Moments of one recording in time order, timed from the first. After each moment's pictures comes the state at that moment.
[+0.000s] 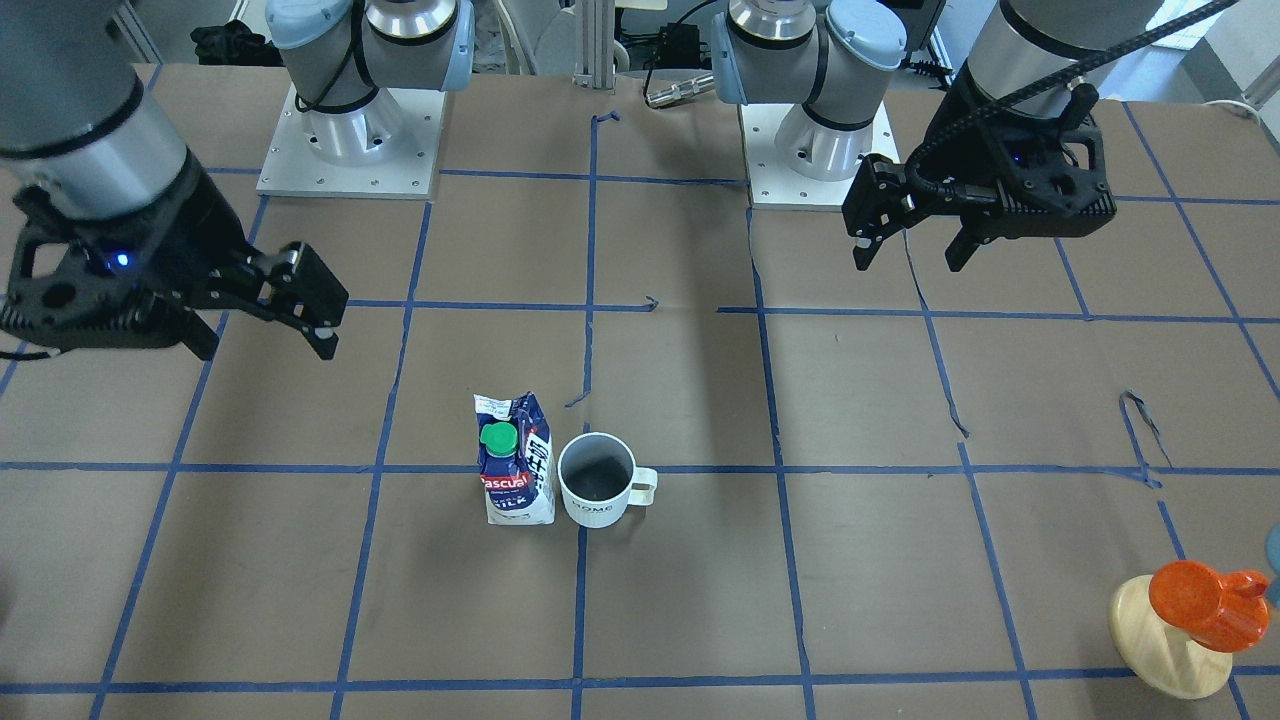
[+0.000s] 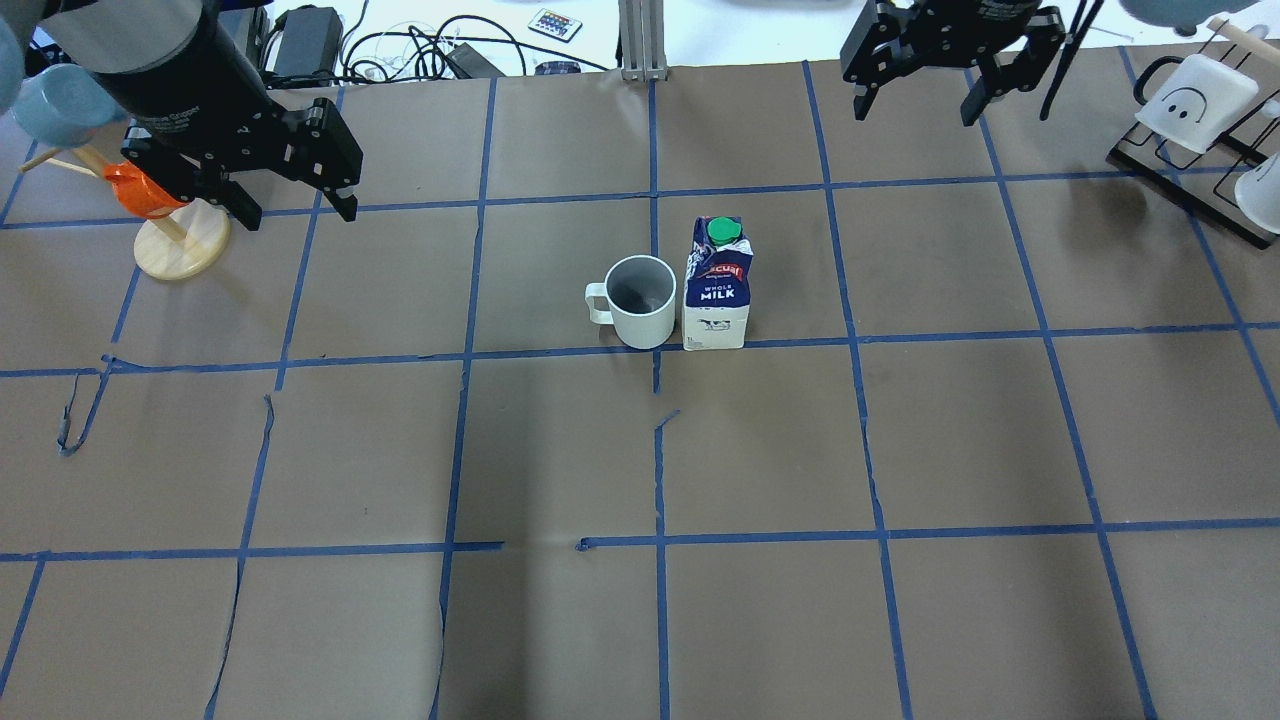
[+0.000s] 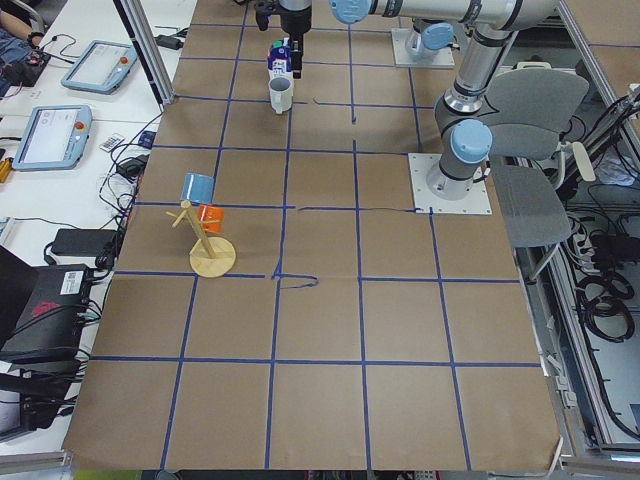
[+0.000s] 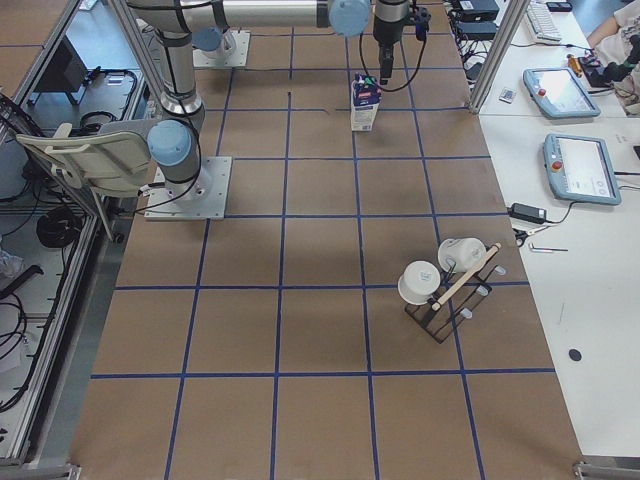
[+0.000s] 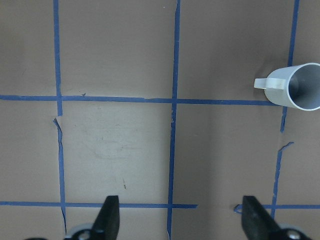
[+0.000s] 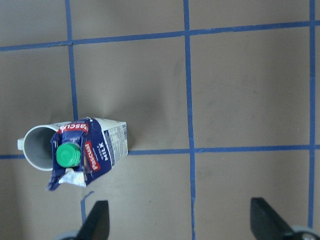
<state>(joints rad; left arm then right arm) -1.51 -1.59 -1.48 -1.64 1.54 0.02 1.54 -1.42 1.35 -1.58 -1.47 0.01</state>
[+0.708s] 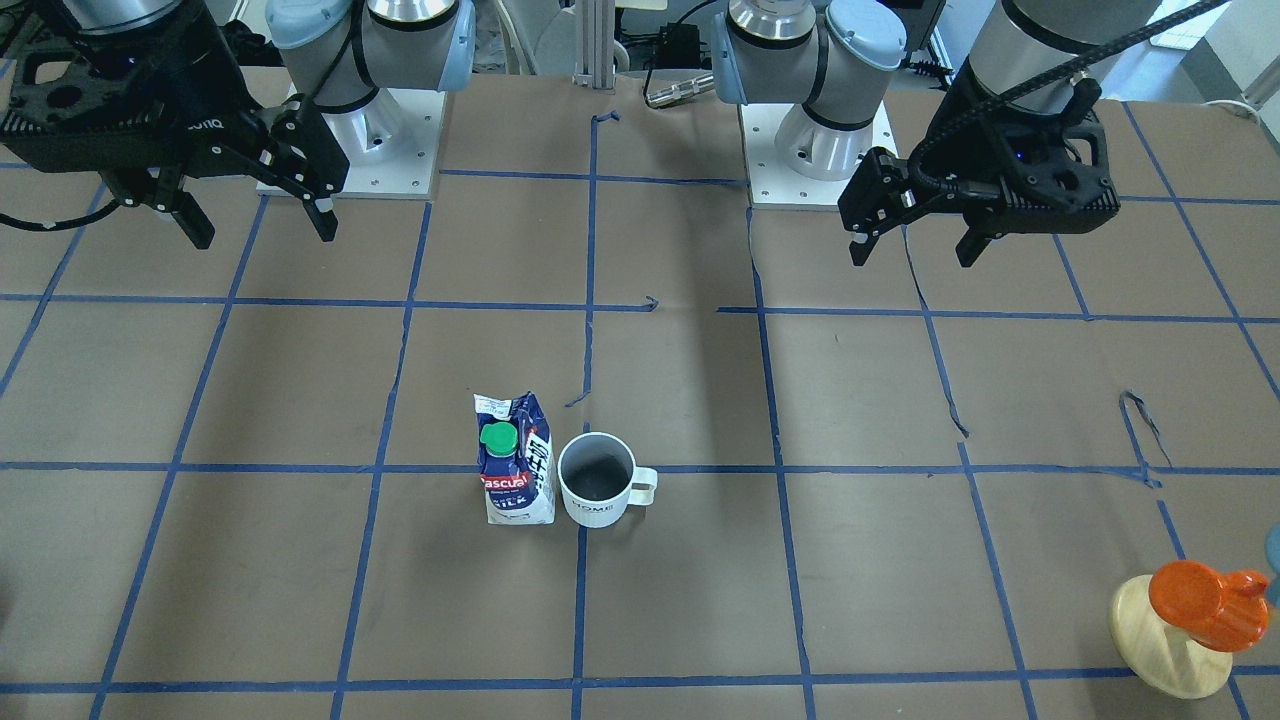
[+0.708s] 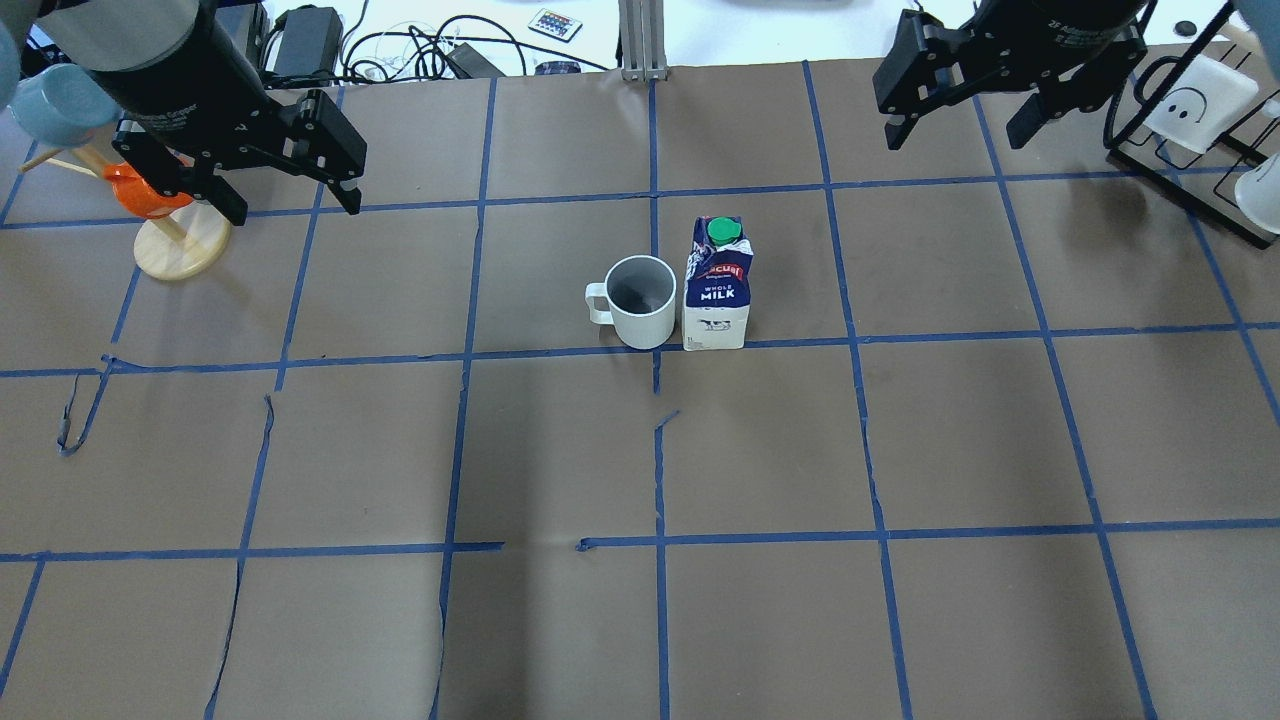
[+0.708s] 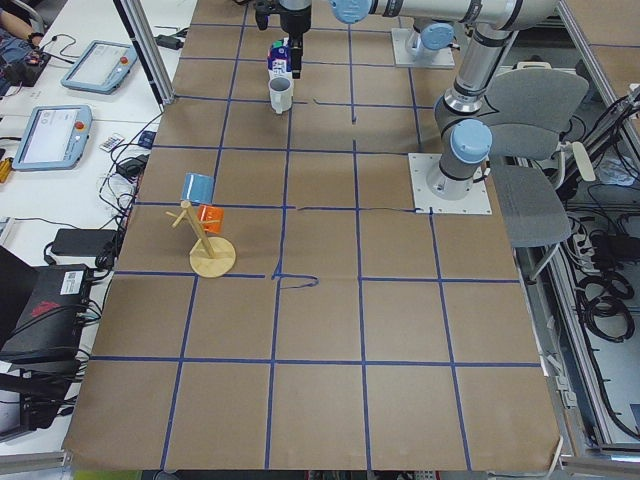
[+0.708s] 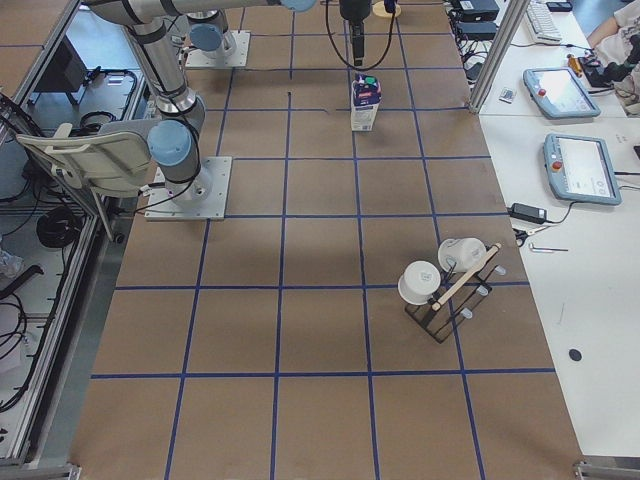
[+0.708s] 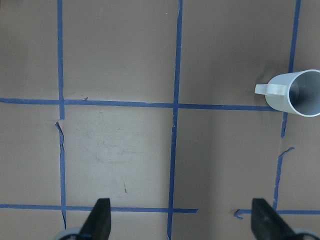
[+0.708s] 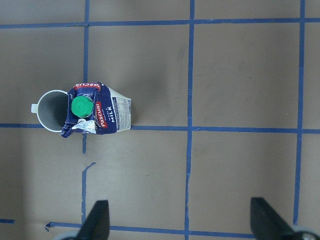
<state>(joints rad) -1.51 -1.58 -1.48 -1.64 1.54 0.01 1.54 -1.58 1.45 -1.57 -1.48 -0.05</state>
